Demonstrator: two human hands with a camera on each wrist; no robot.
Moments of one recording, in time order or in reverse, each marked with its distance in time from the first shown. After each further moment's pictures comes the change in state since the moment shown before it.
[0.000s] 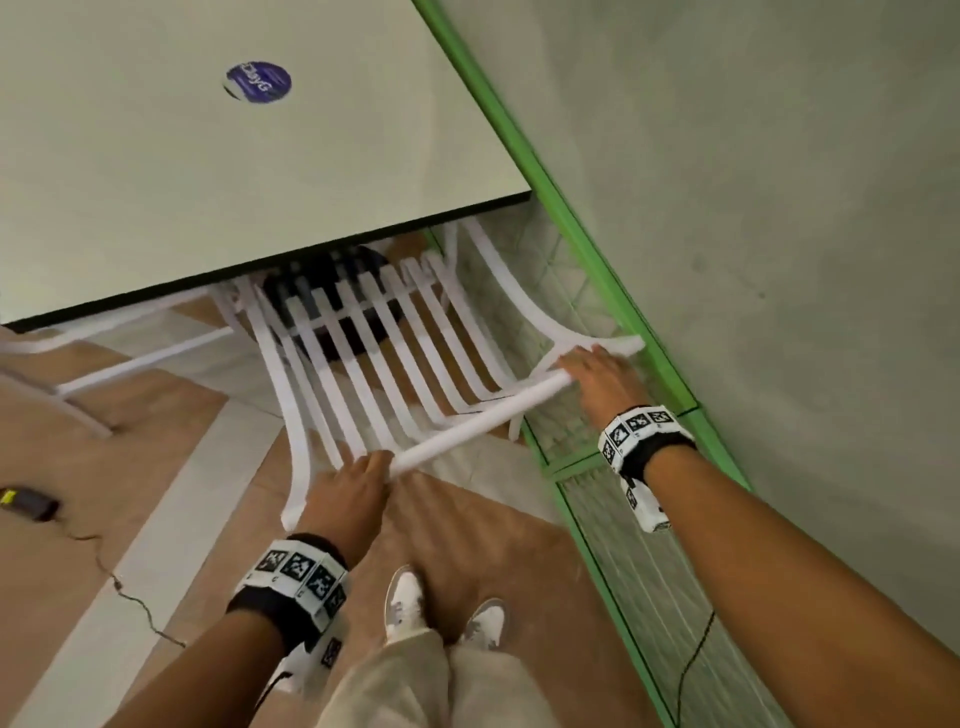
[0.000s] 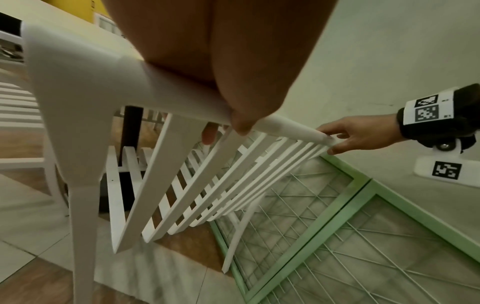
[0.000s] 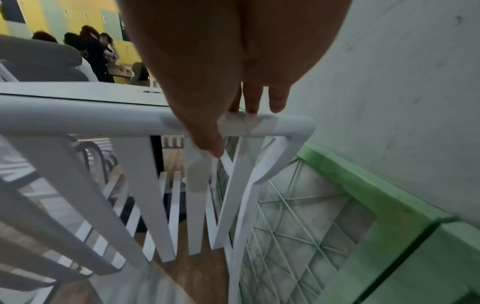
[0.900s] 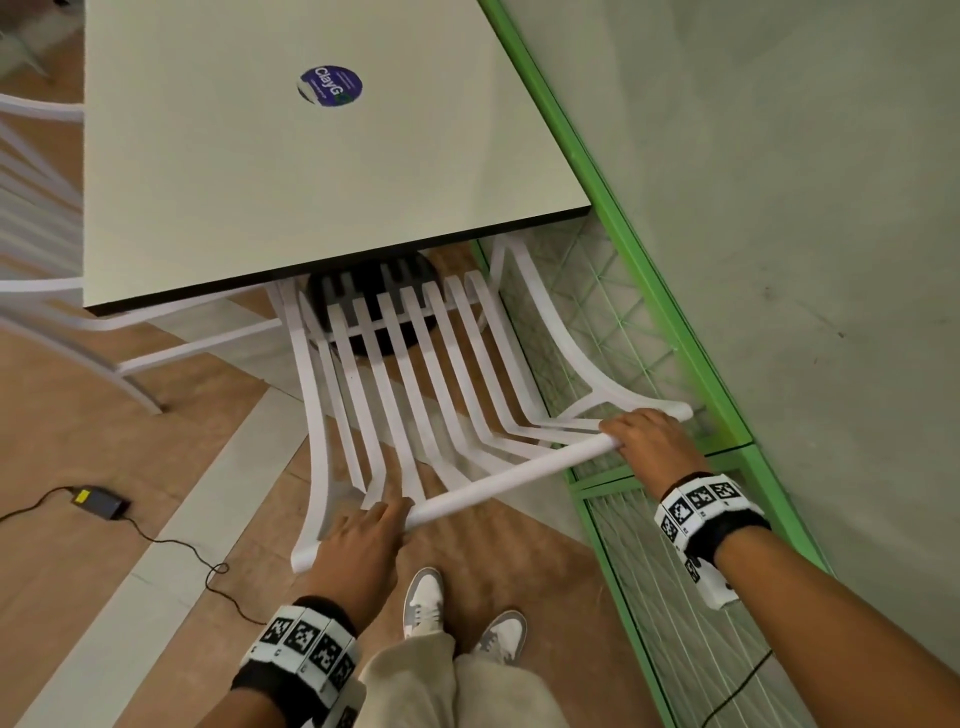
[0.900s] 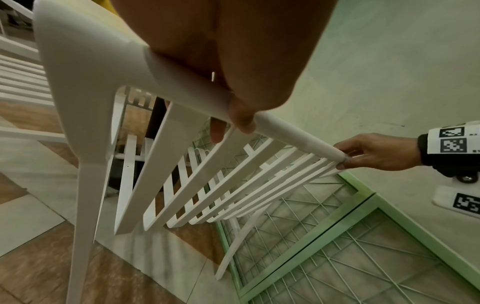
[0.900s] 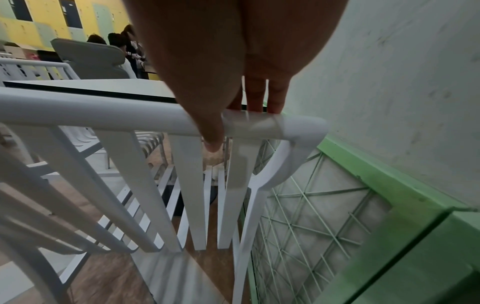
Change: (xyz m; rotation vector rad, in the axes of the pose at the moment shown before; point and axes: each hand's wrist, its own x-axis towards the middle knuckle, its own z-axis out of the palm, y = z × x) left_hand -0.047 -0.022 0.013 -0.084 0.033 -0.090; right_hand -0.027 -0.002 0.027 -0.030 0.027 -0.154
